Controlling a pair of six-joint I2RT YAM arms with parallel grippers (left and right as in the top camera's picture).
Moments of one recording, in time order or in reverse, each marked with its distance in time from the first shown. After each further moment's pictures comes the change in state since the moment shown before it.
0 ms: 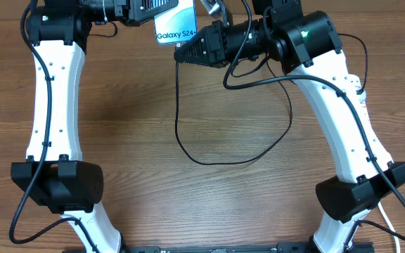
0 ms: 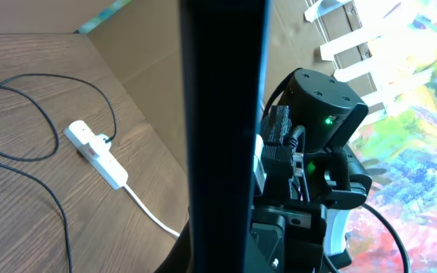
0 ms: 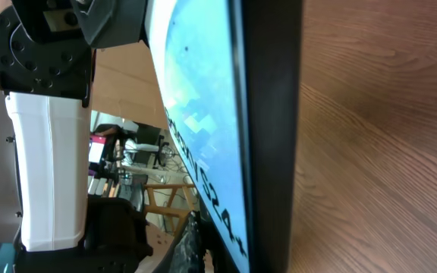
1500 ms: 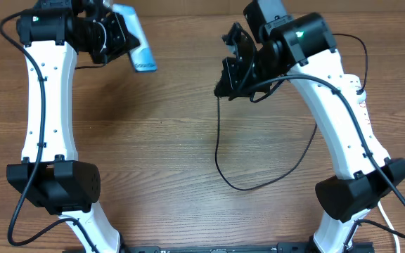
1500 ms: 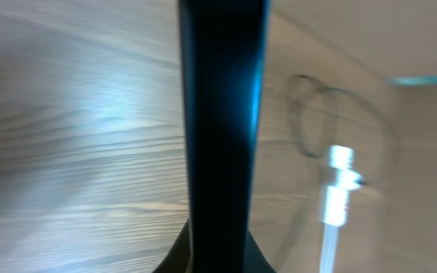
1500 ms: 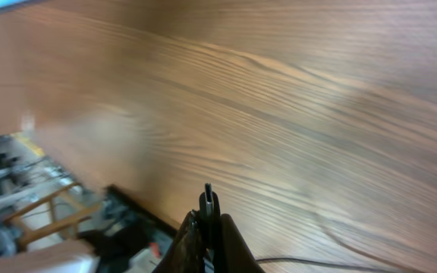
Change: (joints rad) left arm 0.041 -0.002 0.005 -0.690 -1.016 0.267; right arm 0.002 0.006 -0.092 -0.467 0.545 -0.149
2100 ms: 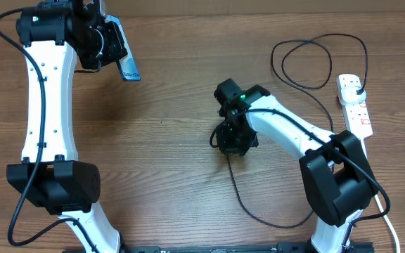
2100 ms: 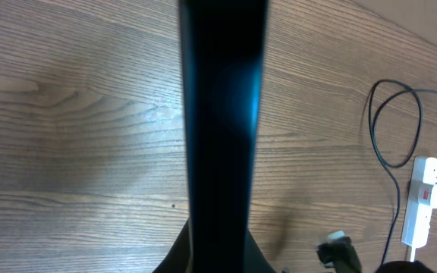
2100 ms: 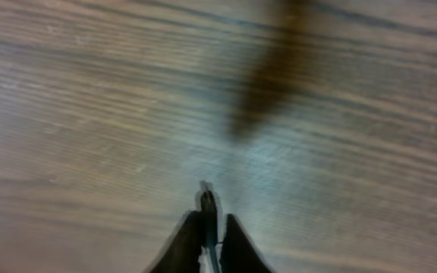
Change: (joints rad) left arm 0.000 0.000 0.000 -0.056 -0.159 0.068; right arm 0.135 0.008 -0.788 0.492 0.260 0.129
